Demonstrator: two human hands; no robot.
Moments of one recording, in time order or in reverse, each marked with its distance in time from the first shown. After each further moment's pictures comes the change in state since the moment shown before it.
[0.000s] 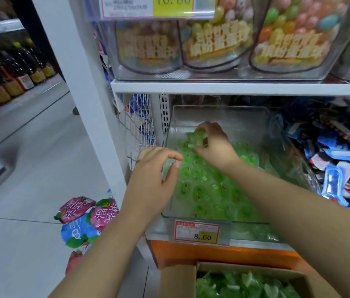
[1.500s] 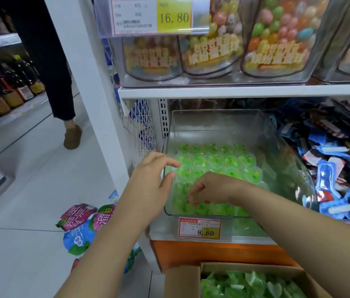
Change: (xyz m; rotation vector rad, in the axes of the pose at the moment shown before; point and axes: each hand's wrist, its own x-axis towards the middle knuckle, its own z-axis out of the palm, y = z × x) left_hand -0.007 0.014 -0.024 -0.011 -0.162 -0.101; right_hand -0.074 -0.039 -0.023 0.124 -0.749 0.272
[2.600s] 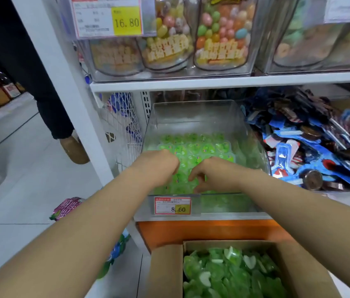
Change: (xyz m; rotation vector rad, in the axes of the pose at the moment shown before) left_hand 0.041 0.037 0.032 0.861 -0.704 0.101; right_hand -0.041 0.032 -0.022 -0.549 0.131 -0.210
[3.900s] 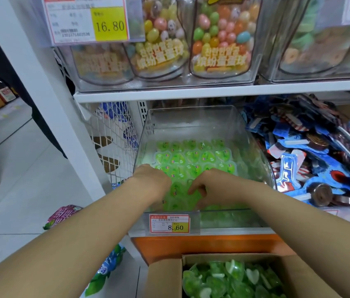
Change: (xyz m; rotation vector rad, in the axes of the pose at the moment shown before) left_hand 0.018 0.007 0.006 0.282 -0.291 0.009; right_hand 0.012 0.018 0.005 0.082 -0.058 -0.023
